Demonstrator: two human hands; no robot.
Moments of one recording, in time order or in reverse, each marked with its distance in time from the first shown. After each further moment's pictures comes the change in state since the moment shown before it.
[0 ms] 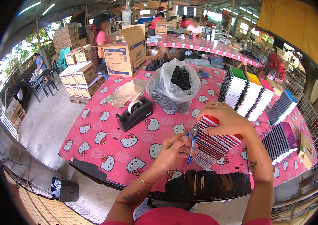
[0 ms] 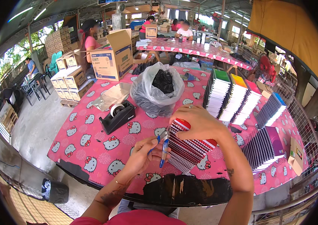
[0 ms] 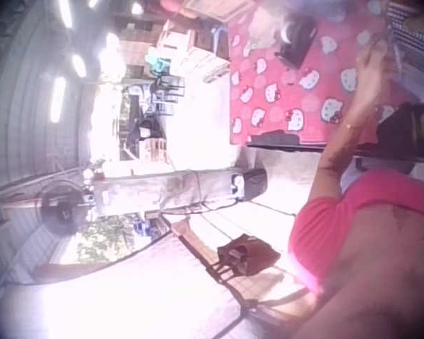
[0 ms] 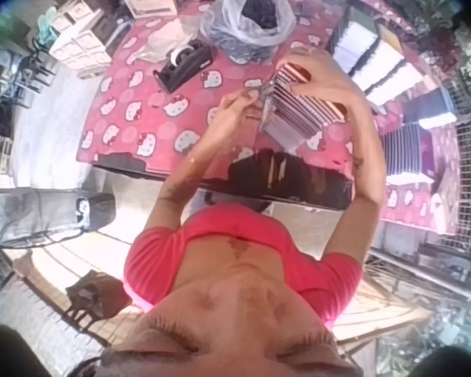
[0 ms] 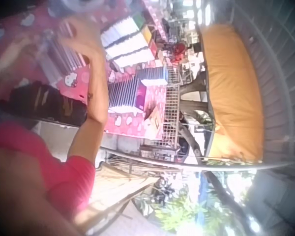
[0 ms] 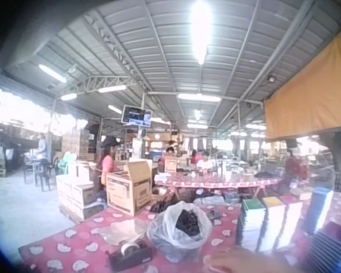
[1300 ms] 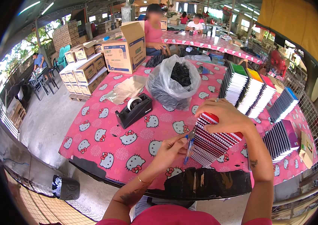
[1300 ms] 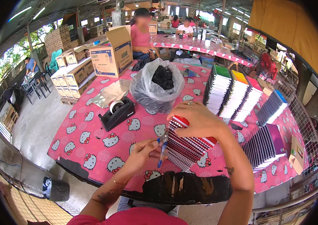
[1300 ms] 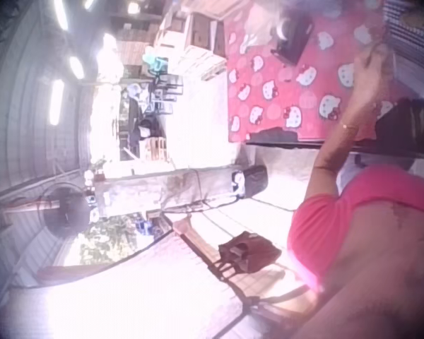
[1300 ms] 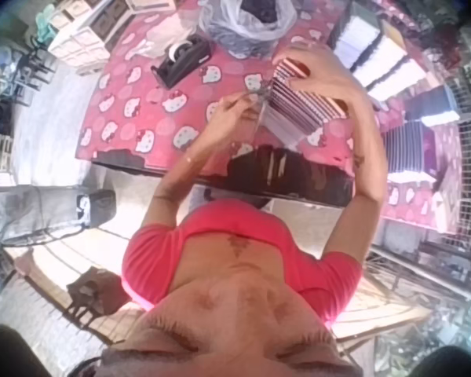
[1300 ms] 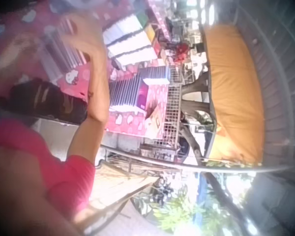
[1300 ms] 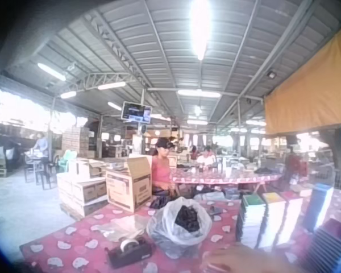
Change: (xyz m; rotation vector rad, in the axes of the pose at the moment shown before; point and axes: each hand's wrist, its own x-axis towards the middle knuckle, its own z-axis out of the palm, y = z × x) left_hand -0.004 -0.014 -0.010 0.243 0.025 0.031; right_hand -0.001 0.000 0.002 -0.017 0.010 -0.014
